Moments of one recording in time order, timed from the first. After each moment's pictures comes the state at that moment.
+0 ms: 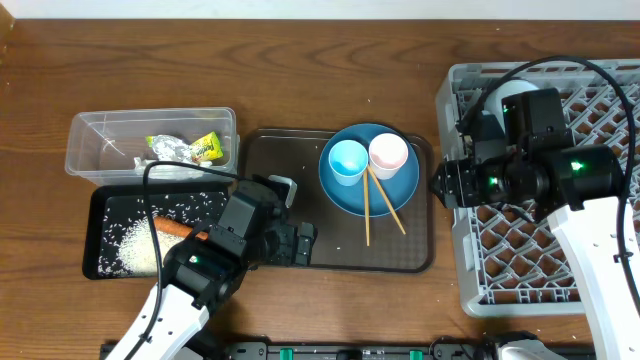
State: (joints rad) left arm -0.52 0.98 0.71 -0.70 0.14 -0.33; right arm 0.17 1.32 1.33 -1.22 -0.29 0.04
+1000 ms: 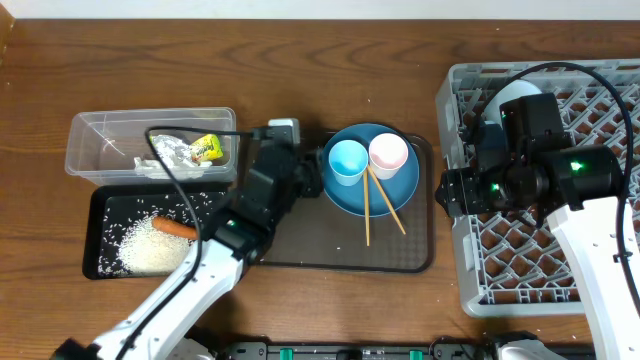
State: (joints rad) left arm -0.52 1.27 0.71 -0.01 -0.07 -0.53; right arm 0.17 1.32 1.33 -1.29 -0.23 0.04
